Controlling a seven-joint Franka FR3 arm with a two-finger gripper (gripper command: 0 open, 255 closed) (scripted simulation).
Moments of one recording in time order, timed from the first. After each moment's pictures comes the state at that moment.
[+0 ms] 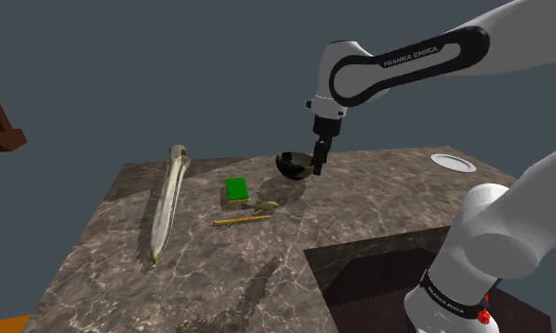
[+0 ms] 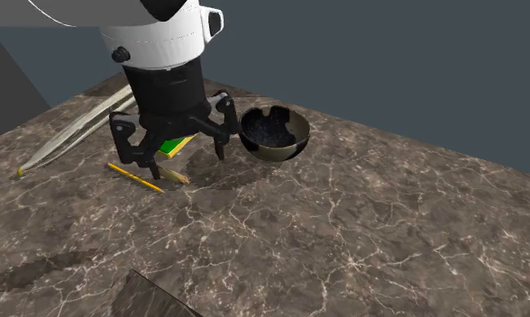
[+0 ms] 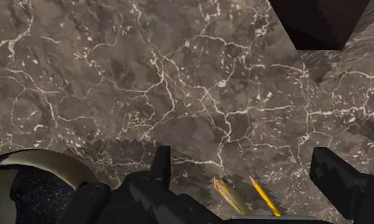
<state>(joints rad) 0.12 -0.42 -0.05 -2.42 0.03 1.98 -0.33</state>
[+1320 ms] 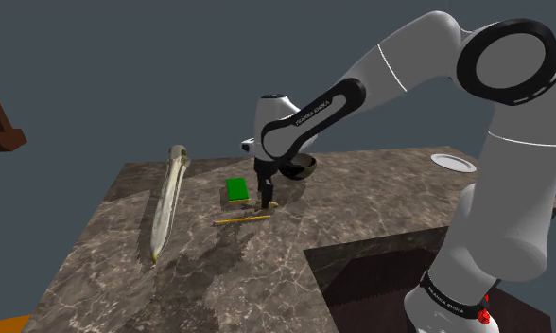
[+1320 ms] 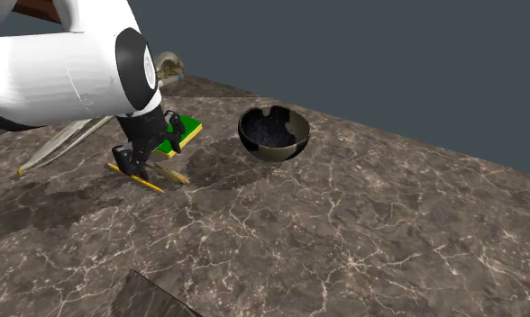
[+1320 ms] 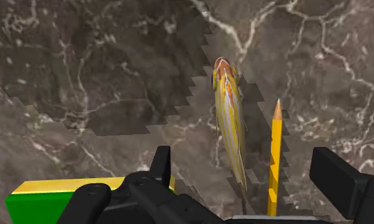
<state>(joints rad) 0.24 0.15 0.01 -2.19 0.04 2.37 -0.73</state>
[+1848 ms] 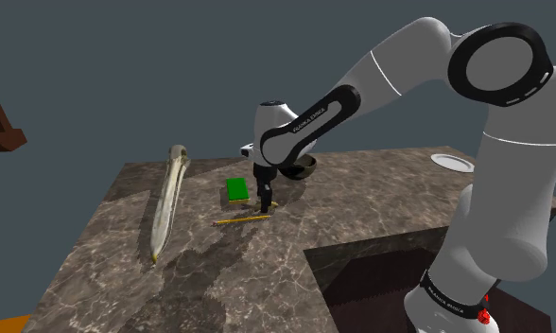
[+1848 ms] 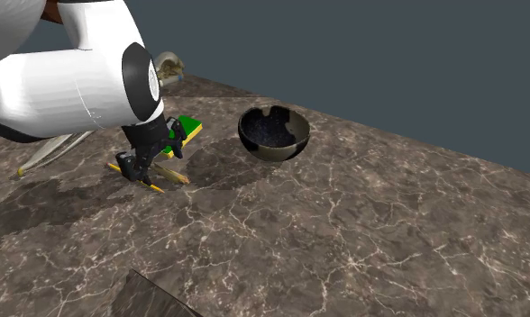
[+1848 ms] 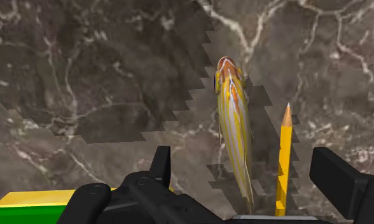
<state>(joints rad) 0.25 0.18 0.01 -2.19 0.04 2.41 -0.73</state>
